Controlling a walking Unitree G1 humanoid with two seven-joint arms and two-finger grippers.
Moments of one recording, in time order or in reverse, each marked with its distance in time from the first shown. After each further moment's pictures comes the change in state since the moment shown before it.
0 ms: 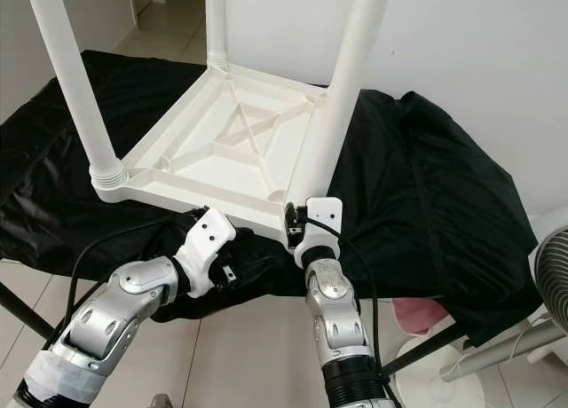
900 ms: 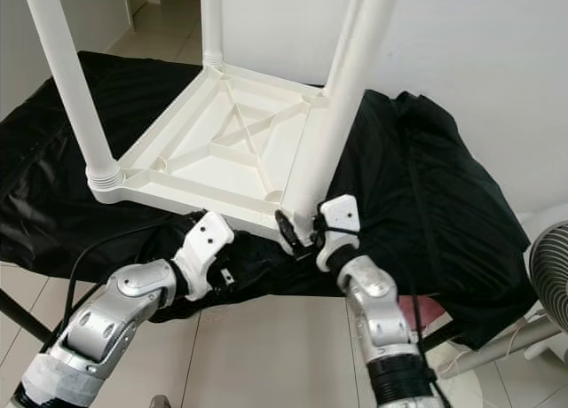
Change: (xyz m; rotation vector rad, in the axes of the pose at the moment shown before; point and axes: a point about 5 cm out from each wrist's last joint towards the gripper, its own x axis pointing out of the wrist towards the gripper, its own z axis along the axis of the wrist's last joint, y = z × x) left arm -0.002 -0.001 -0.004 -0.011 0.015 0.000; right arm 0.003 -0.037 0.019 -0.127 -0.068 0.510
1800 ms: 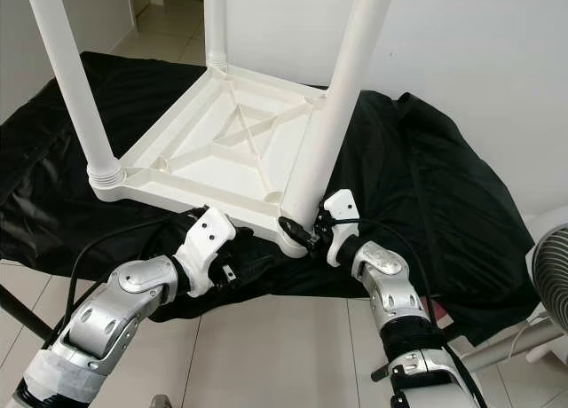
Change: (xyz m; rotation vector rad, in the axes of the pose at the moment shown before) left arm 0.002 0.002 0.005 0.012 -0.014 0.000; right arm 0.012 -0.015 -0.021 0.038 0.084 0.227
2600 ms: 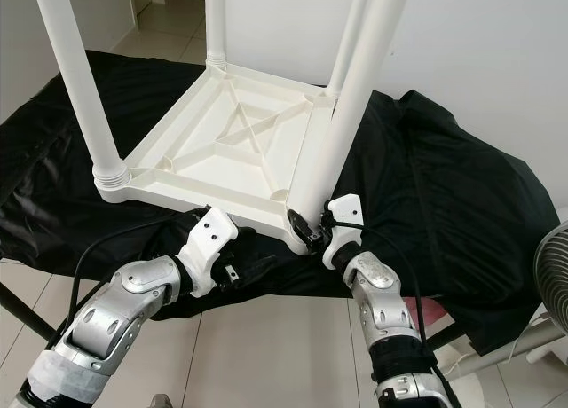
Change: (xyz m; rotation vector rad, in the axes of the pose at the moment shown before) left arm 0.002 -0.002 0.001 -0.009 -0.014 -0.004; right arm -0.007 0.011 -0.001 0.091 -0.070 -0.400
